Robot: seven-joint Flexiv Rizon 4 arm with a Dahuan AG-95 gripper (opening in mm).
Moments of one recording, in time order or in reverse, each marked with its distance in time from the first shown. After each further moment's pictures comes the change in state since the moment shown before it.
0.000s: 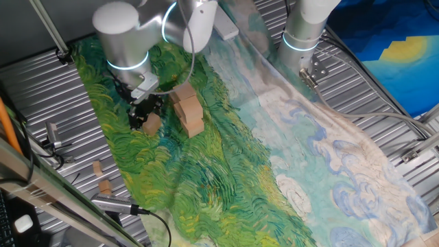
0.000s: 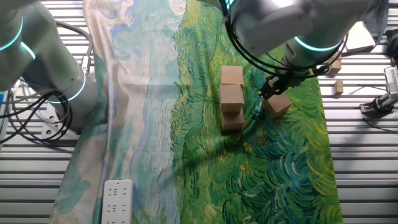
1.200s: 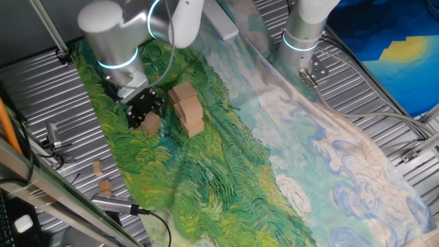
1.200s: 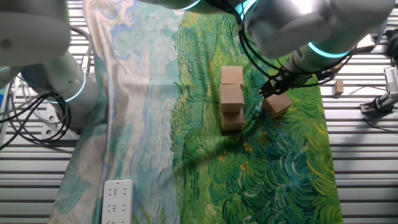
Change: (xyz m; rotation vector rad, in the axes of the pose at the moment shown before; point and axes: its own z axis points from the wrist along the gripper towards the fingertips) arm 0.000 0.000 0.000 -0.071 -0.056 0.119
